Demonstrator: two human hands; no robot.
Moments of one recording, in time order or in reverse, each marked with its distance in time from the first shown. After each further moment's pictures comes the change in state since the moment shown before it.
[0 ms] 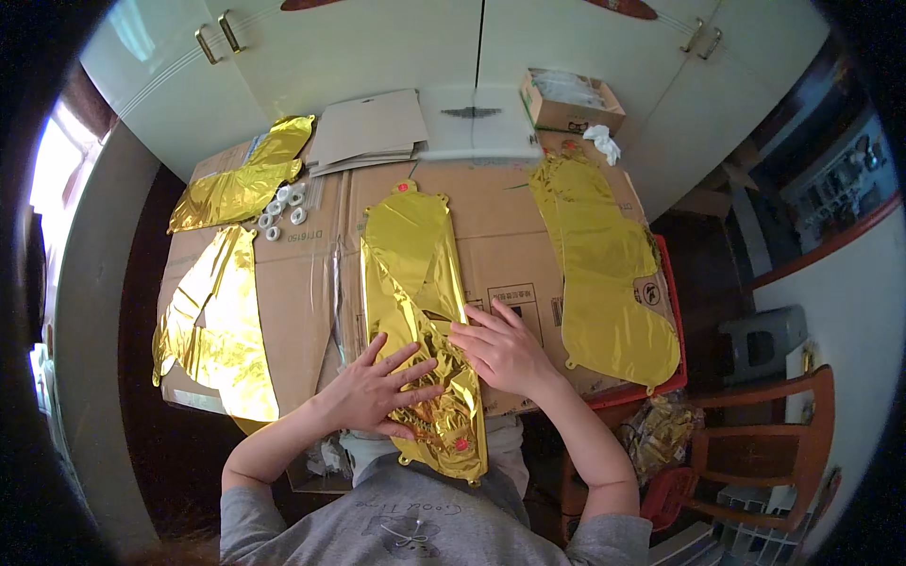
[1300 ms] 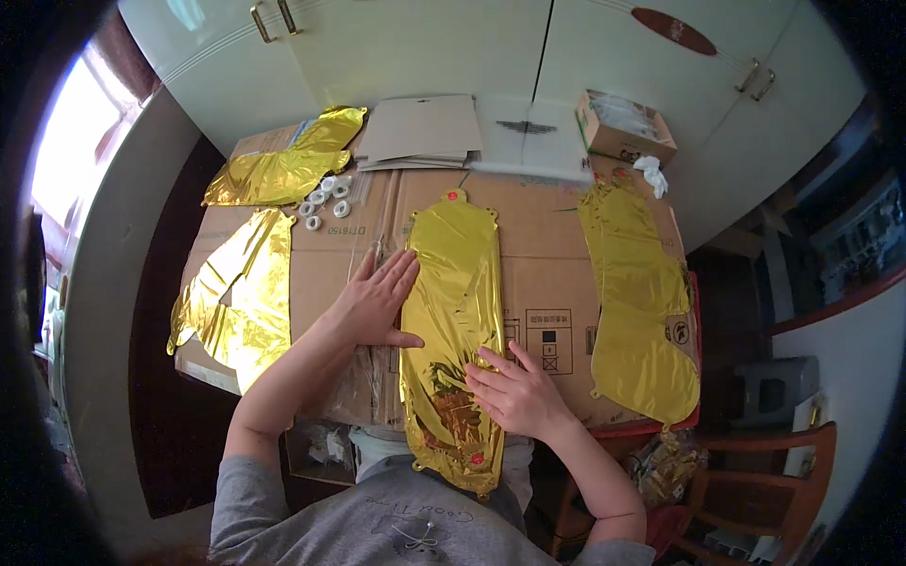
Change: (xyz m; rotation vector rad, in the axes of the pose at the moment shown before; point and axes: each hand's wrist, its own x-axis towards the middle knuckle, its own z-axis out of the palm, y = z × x) left_hand 0.014 -0.103 -0.009 0.155 0.073 -0.464; right_hand -0.006 -0.026 0.001 -0.064 -0.099 -0.130
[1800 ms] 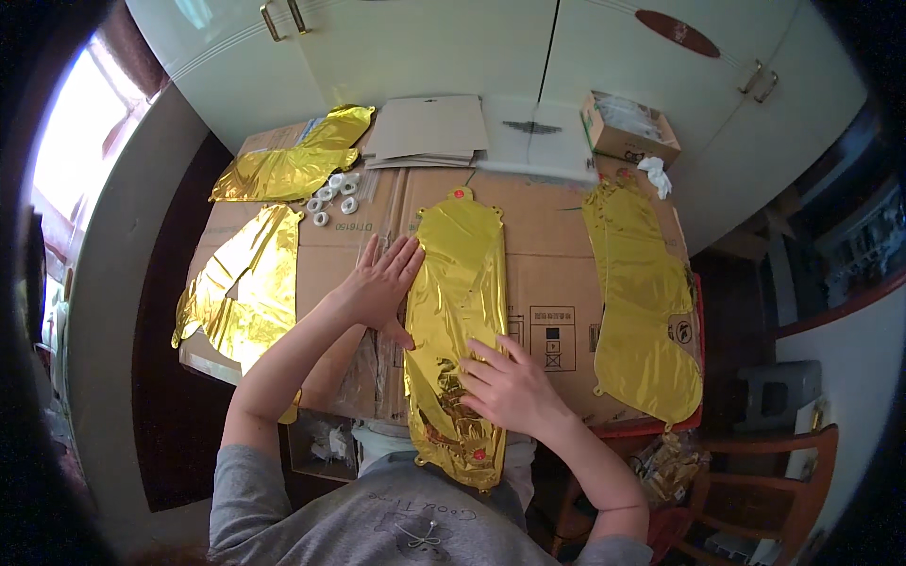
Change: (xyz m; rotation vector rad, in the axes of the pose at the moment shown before) left_hand 0.009 -0.008 -0.013 0.096 -0.169 -0.027; right_hand 0.029 -0.017 -0.021 -0.044 -0.018 -0.077
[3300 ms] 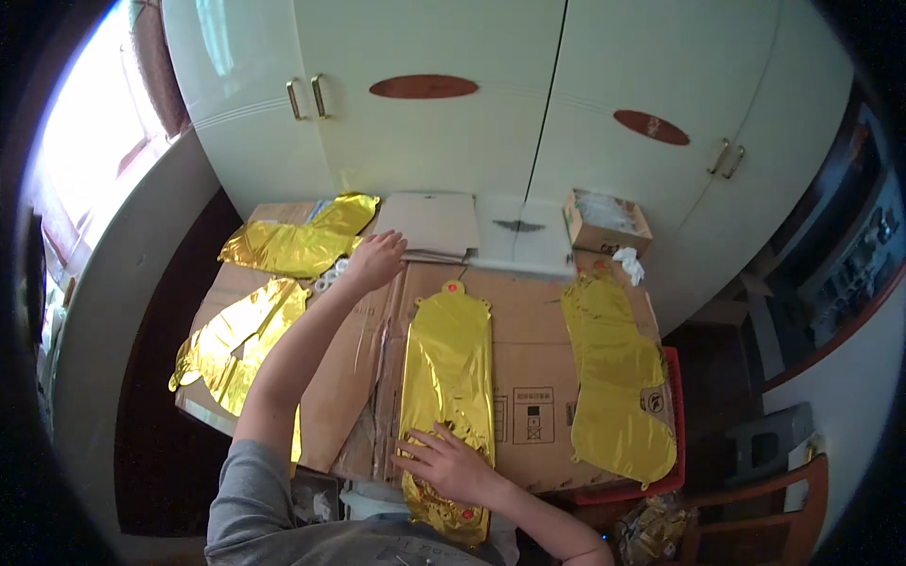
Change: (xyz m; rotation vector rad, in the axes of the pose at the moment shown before) left_hand 0.120 -0.129 -0.021 0.013 0.439 -0.198; right_hand 0.022 -0.027 0.045 0.222 -0.106 -0.125
